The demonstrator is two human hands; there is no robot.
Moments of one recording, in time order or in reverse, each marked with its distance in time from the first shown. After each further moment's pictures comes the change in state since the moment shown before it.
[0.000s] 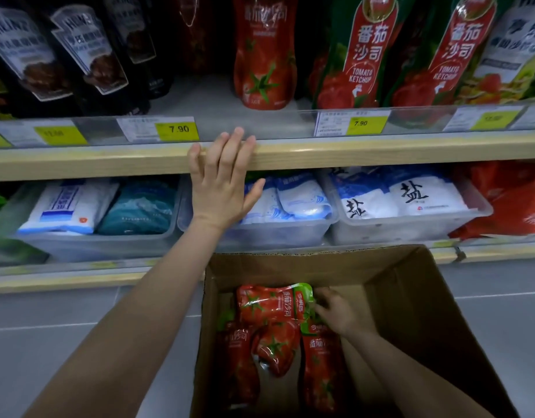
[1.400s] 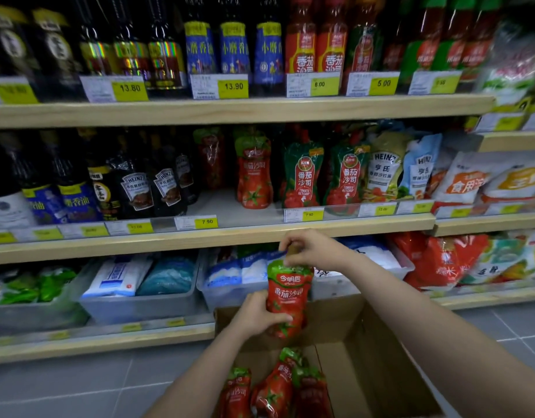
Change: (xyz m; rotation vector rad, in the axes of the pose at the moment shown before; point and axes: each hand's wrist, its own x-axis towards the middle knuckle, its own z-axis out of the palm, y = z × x) left_hand -0.023 0.071 -0.130 -1.148 -1.070 -0.608; right_hand -0.153 -0.193 -0.212 -0.036 0.075 -0.698
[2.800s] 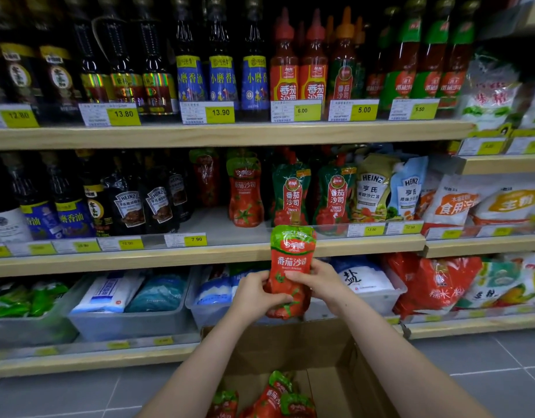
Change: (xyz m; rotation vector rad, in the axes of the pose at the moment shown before) left_hand 0.016 0.074 -0.015 -0.052 0.234 0.136; right_hand -0.029 0.033 0.013 0.718 0.270 0.255
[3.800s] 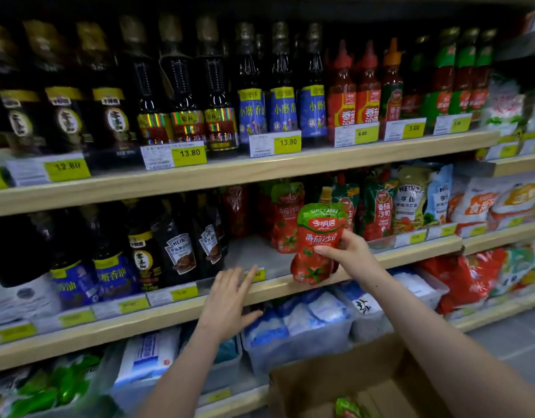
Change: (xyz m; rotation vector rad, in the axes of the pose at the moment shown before) left_hand 0.055 -0.118 -0.194 1.118 0.207 0.650; right_hand 0.053 -0.082 0.095 0.003 0.294 -0.320
